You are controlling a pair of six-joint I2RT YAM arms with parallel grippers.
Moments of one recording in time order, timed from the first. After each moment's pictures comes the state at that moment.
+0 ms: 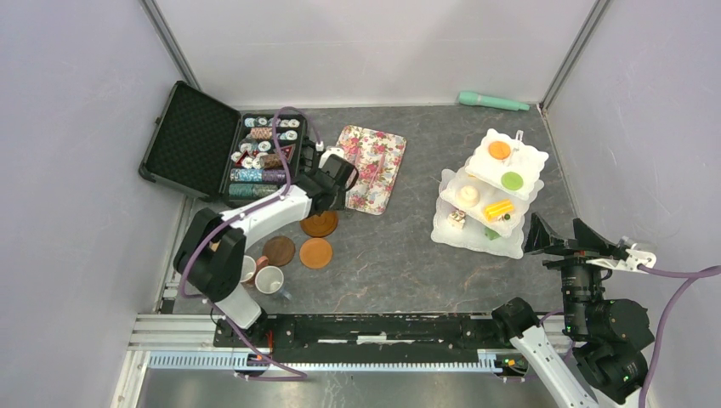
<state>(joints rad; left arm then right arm) -0.63 1.66 1.12 -0.45 -0.43 -0.41 0.49 0.01 0.79 -0.54 0.56 0.17</state>
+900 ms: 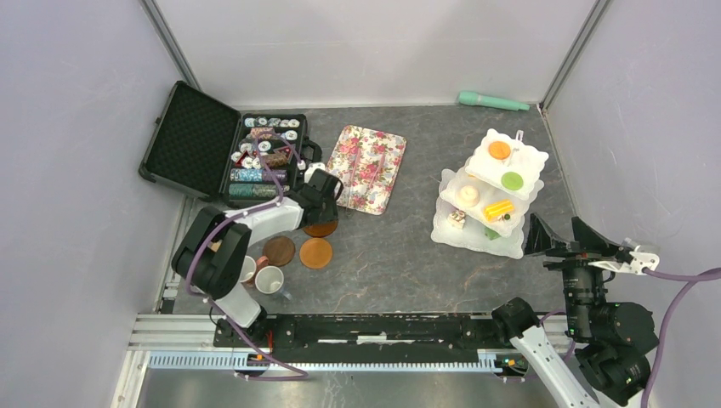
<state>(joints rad) -0.55 1.65 0.90 -0.27 -0.32 -0.58 0.50 0.01 0.80 -0.53 0.52 0.17</state>
